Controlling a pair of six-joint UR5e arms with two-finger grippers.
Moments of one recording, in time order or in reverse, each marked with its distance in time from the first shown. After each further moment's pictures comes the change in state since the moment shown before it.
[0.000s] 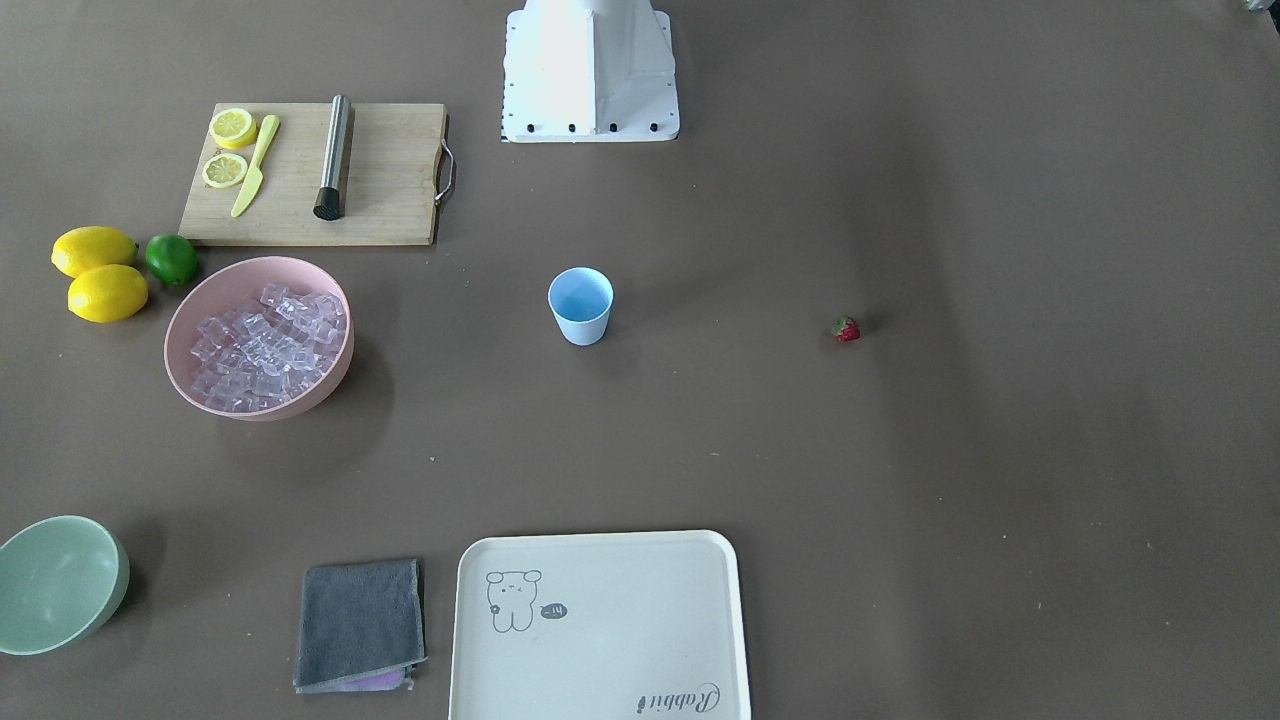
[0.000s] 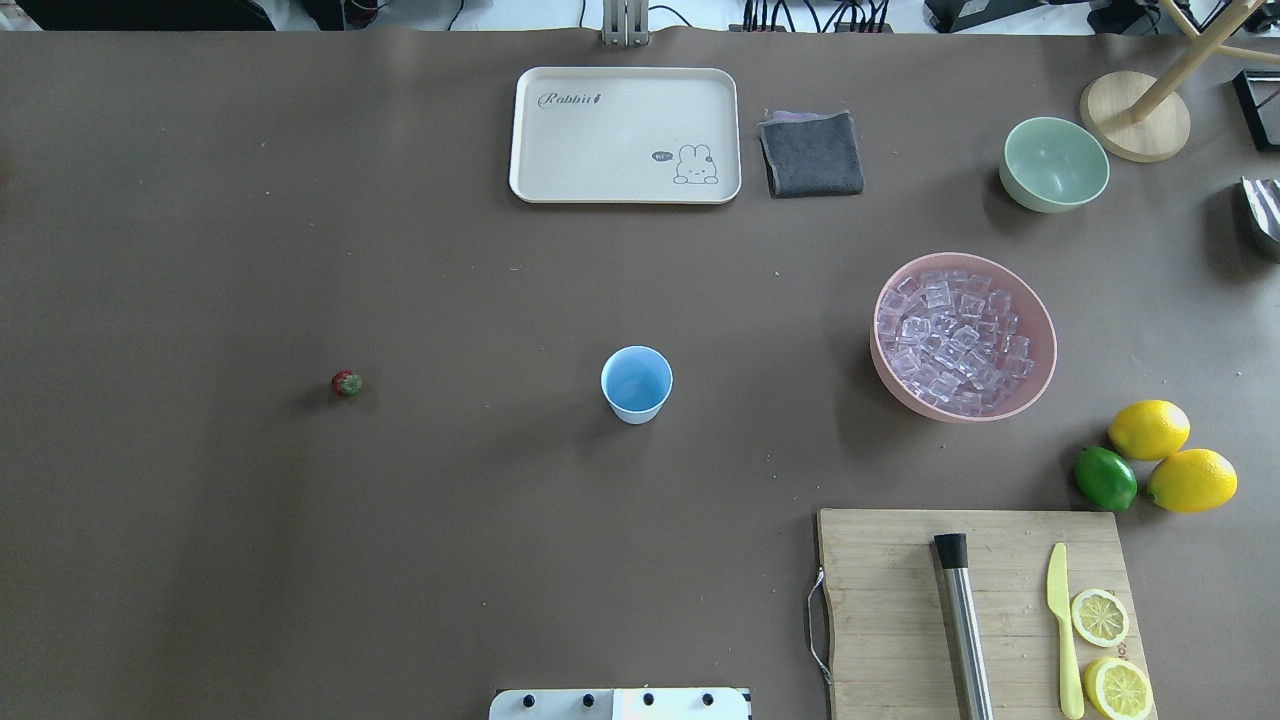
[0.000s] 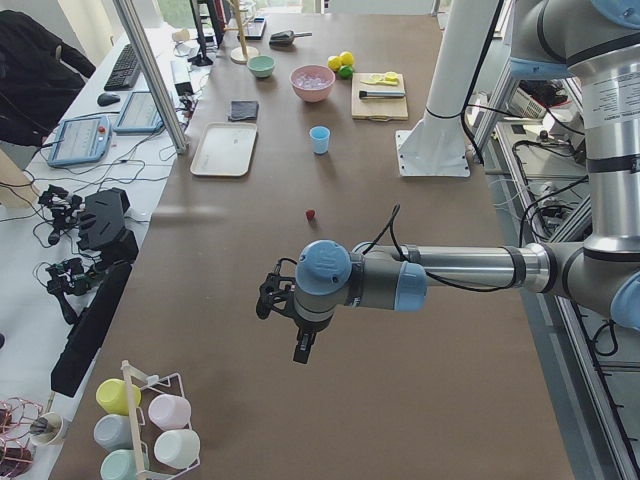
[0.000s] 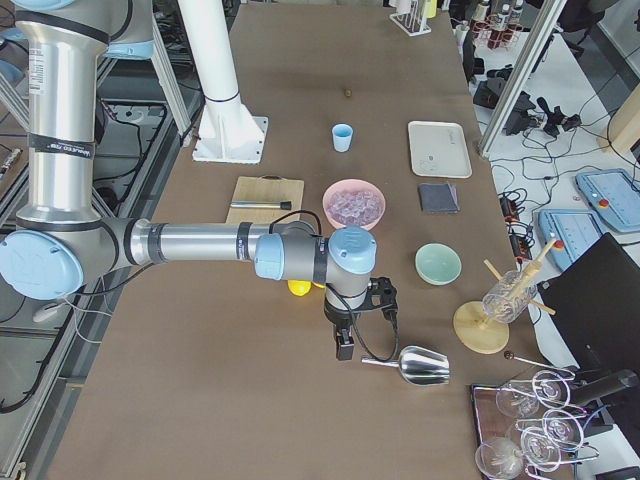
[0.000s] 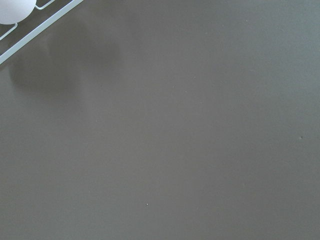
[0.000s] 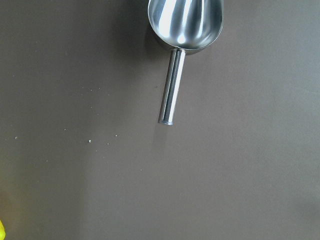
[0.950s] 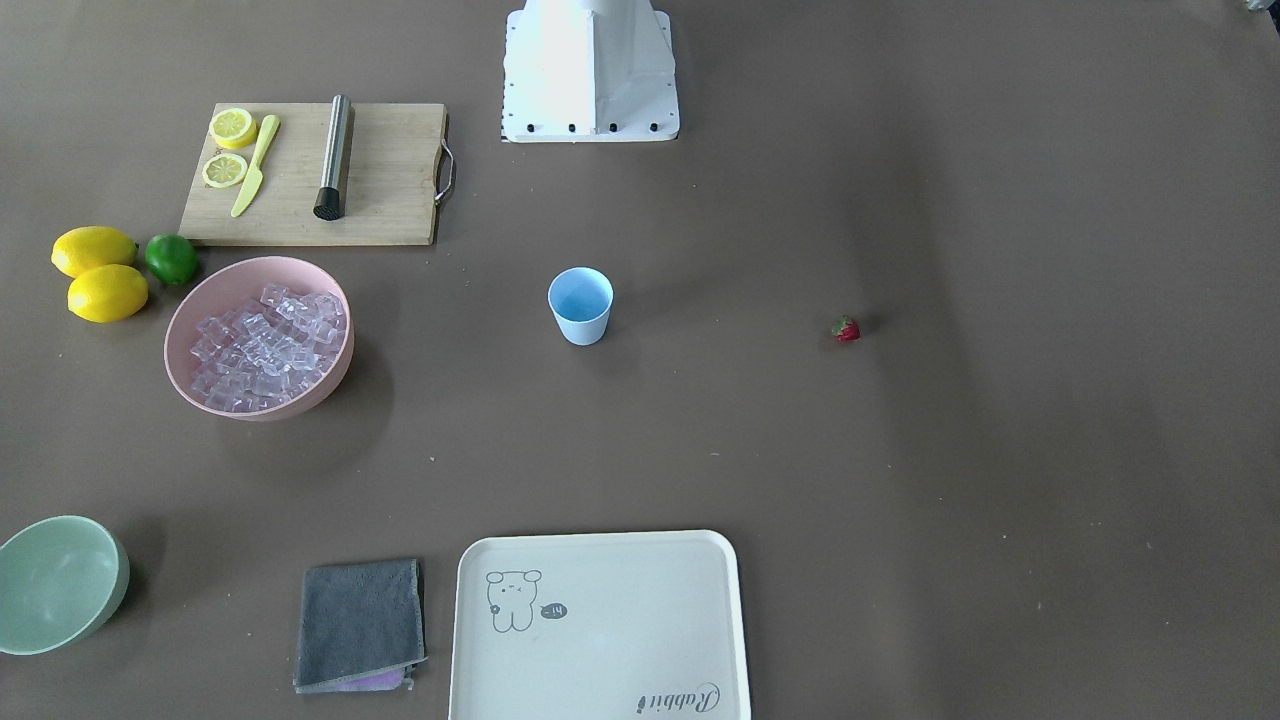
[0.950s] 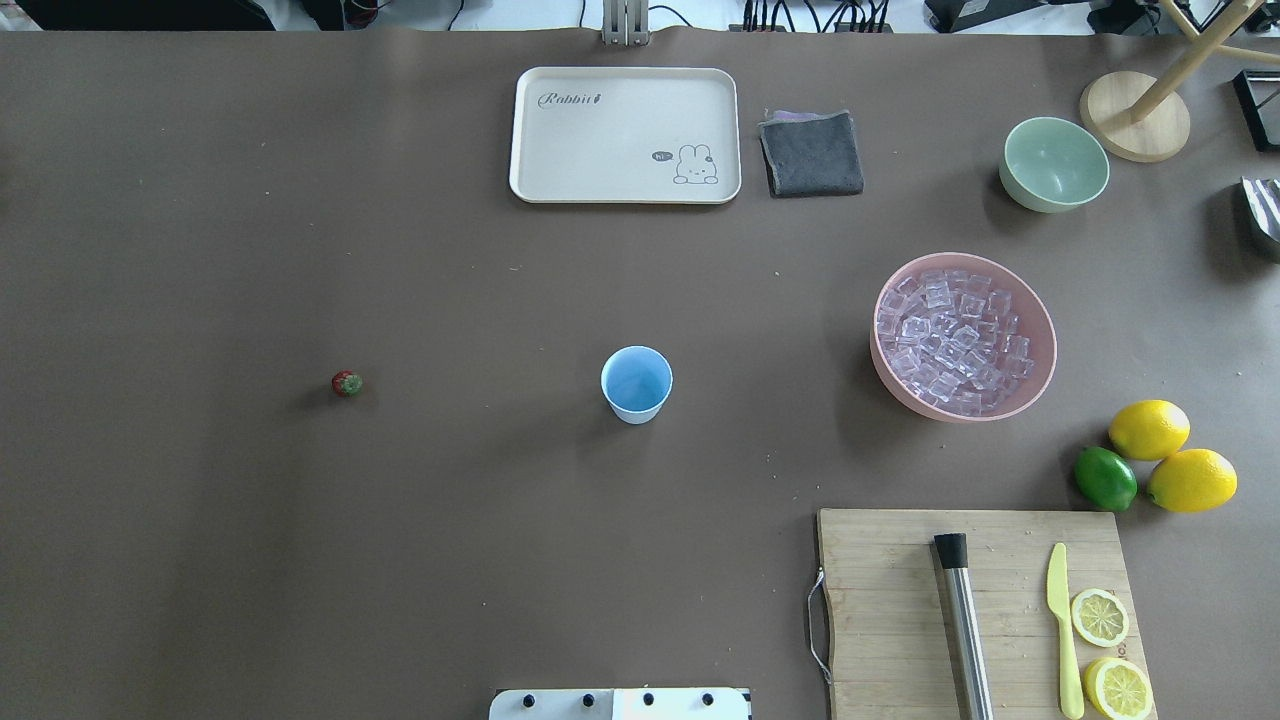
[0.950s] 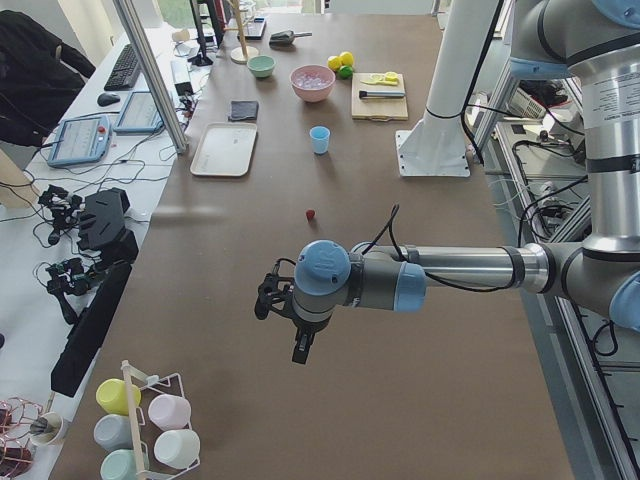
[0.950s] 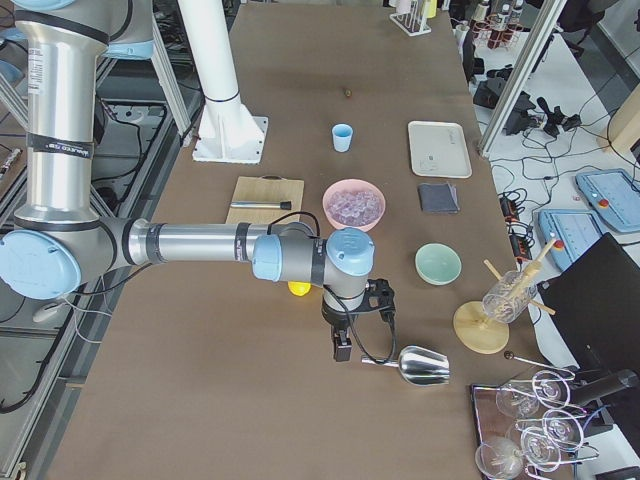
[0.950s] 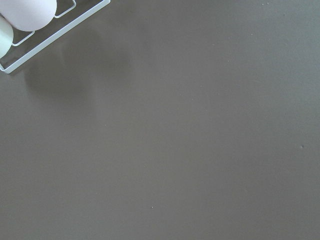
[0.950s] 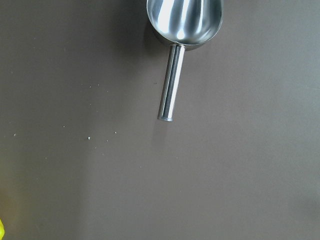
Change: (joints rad) left arm -0.002 -0.004 0.003 -0.003 -0.001 -0.002; right arm 0.000 -0.007 0.004 0.001 0.000 0.001
